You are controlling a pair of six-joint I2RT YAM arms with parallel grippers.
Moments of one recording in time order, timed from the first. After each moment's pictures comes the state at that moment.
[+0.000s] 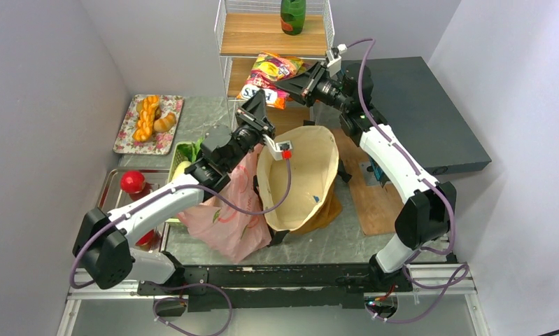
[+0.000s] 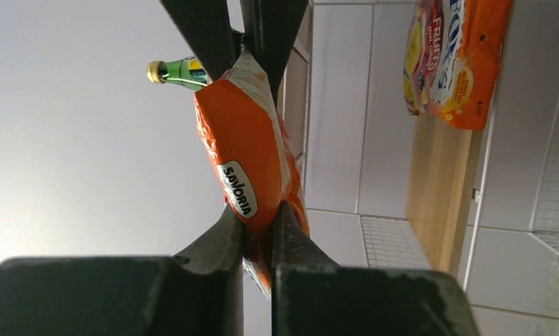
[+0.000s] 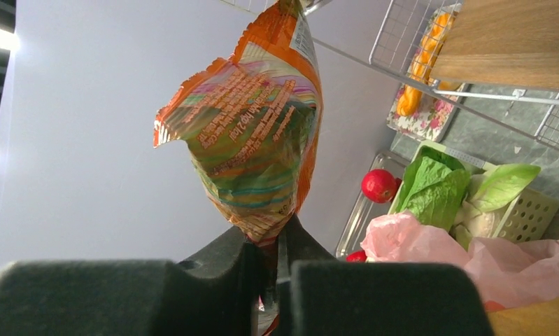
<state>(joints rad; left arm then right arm) -0.73 1.33 1.02 0.53 -0.08 1.66 0.39 1.62 1.53 0.15 -0.62 1.23</state>
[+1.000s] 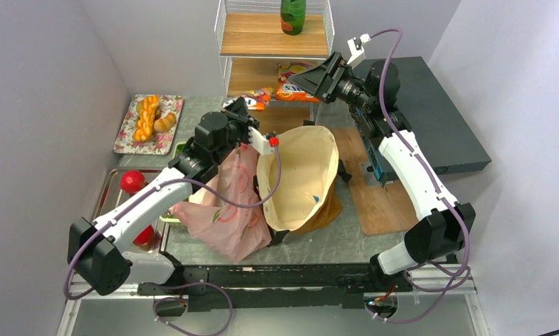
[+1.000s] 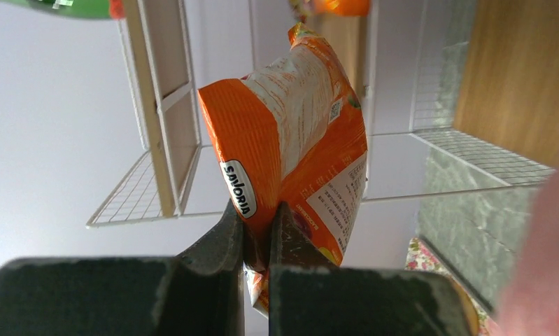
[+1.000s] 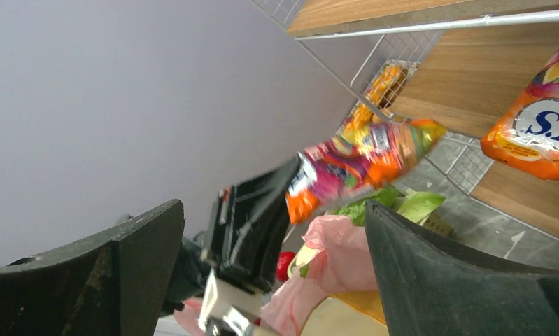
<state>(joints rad) -0.65 1.28 1.11 0.04 -0.16 1.50 0.30 1.49 1.52 0.07 -0.66 0.94</state>
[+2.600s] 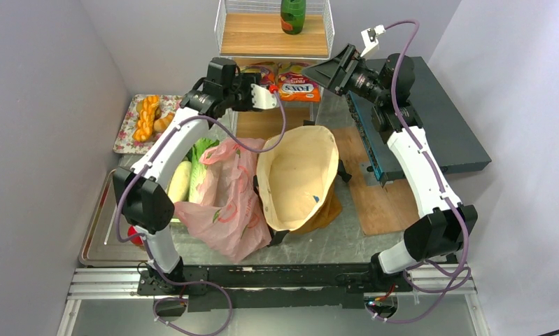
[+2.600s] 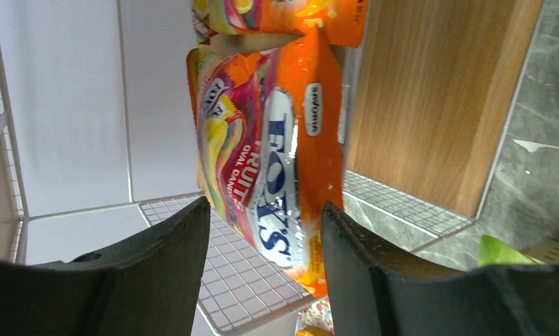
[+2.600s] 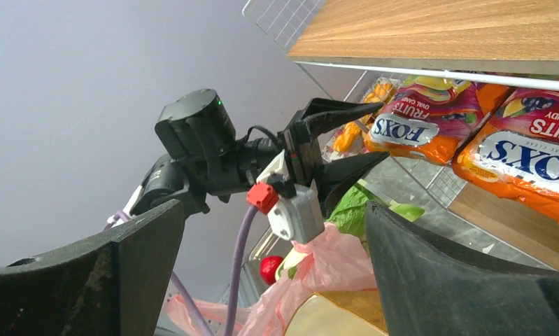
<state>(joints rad) -0.43 1.78 1.83 -0.51 0.20 1.24 0.21 1.50 1.59 0.04 -0.74 0.90</state>
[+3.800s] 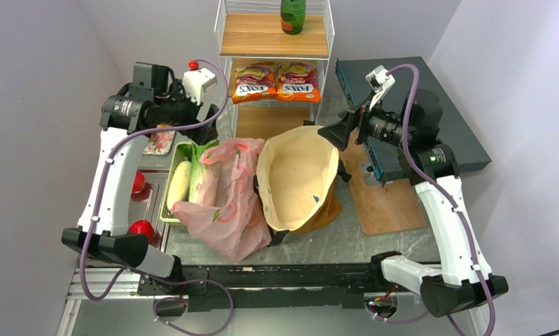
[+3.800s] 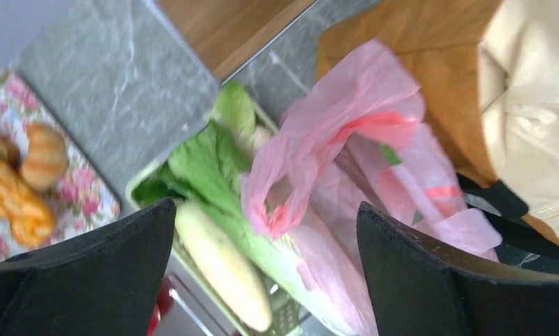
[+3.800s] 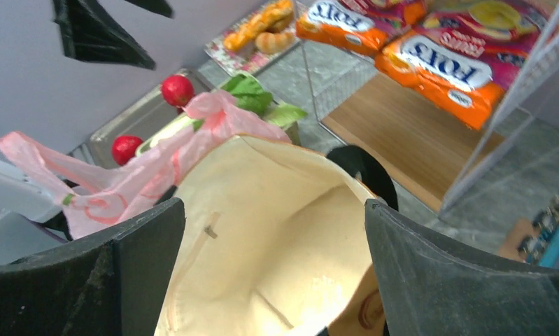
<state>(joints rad) -0.21 1.48 1.93 -1.17 0.42 0.38 0.21 1.12 1.44 -0.49 -0.73 0.13</state>
